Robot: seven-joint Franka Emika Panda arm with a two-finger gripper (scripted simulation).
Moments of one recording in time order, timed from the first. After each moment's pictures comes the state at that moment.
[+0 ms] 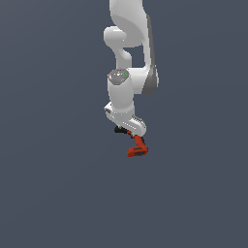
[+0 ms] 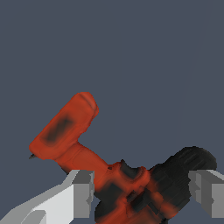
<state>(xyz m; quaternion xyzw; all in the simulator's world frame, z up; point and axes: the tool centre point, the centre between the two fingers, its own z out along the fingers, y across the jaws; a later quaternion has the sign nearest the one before) -0.054 0.012 0.109 -0.94 0.32 0.00 0.06</state>
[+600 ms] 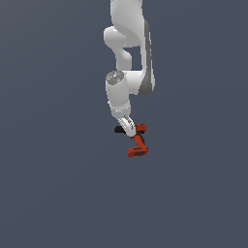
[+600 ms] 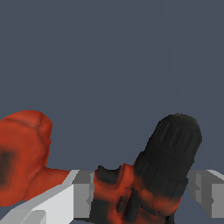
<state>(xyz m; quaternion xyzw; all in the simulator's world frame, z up) -0.091 0.001 0.080 -0.85 0.52 0.01 0.07</state>
